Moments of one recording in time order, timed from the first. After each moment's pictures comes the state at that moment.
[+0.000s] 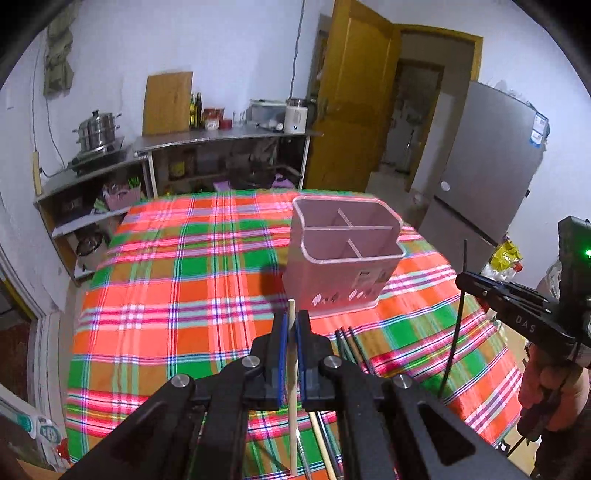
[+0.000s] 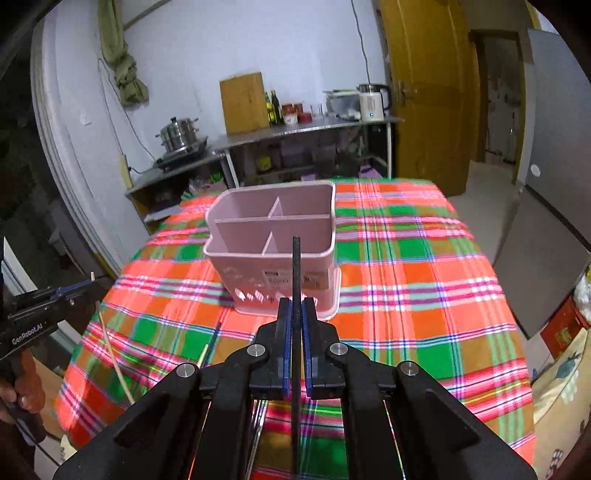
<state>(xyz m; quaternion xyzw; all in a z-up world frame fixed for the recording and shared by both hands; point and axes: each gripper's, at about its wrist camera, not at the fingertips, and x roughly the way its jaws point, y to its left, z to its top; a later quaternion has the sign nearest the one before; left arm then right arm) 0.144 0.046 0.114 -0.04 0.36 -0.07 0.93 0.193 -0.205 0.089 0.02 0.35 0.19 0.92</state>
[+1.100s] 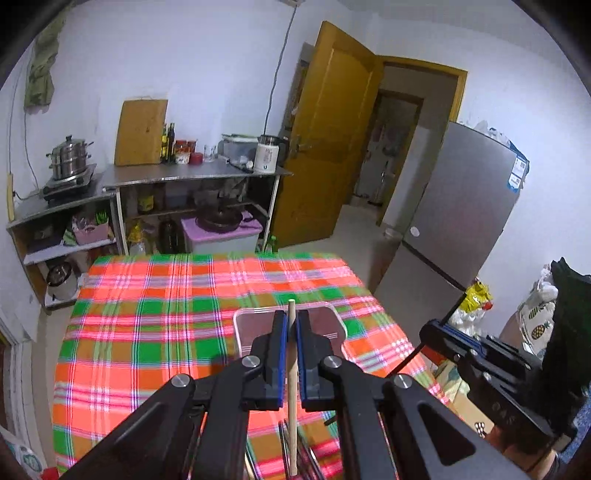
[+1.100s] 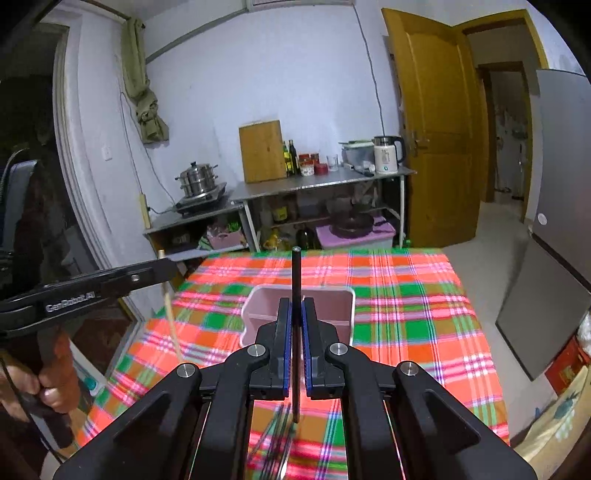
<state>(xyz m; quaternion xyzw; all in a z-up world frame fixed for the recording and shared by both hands) 0.226 0.011 0.212 -0.08 0.30 -0.12 0.94 0.214 -0.195 0.172 0.03 0.27 0.21 0.94</state>
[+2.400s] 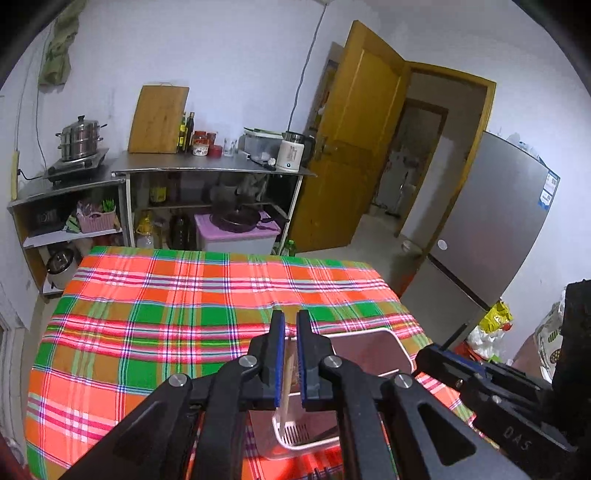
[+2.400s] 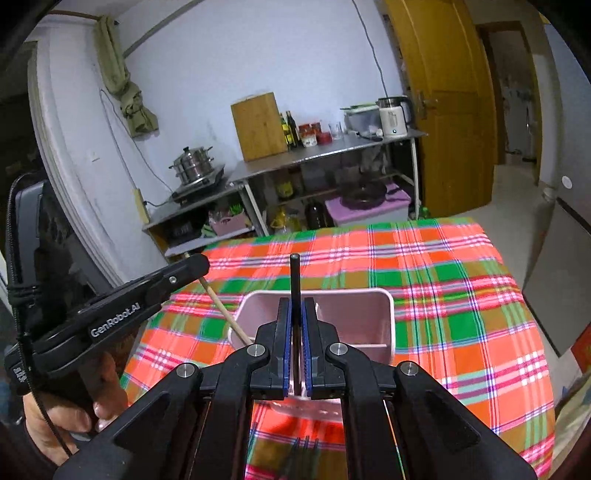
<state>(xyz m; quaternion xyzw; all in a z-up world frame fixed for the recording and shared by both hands) 0.308 0.037 0.136 -0.11 0.30 -0.08 0.94 0.293 -0.161 0.125 0.07 0.33 0.23 0.91</state>
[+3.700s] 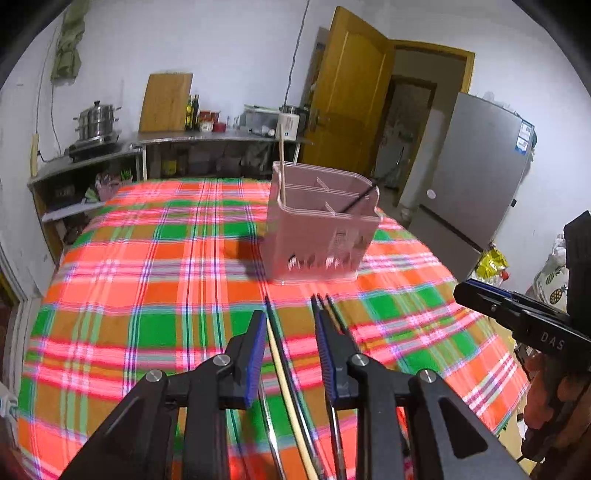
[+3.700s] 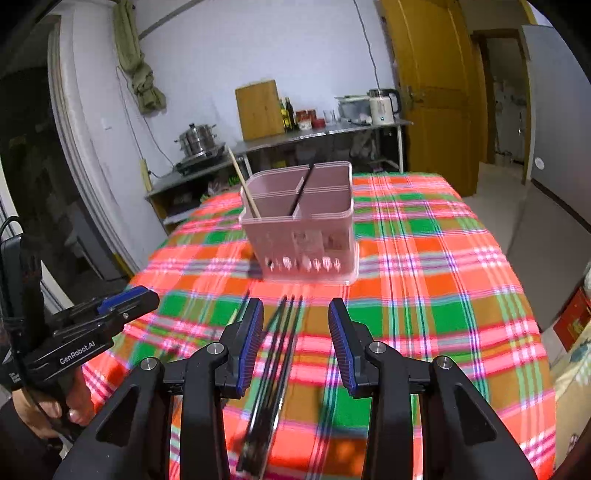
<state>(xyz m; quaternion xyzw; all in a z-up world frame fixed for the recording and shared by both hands) 0.090 0.025 0.050 -0.08 0.33 -0.08 0.94 0.131 -0.213 0.064 0.04 0.34 0.22 0.91</state>
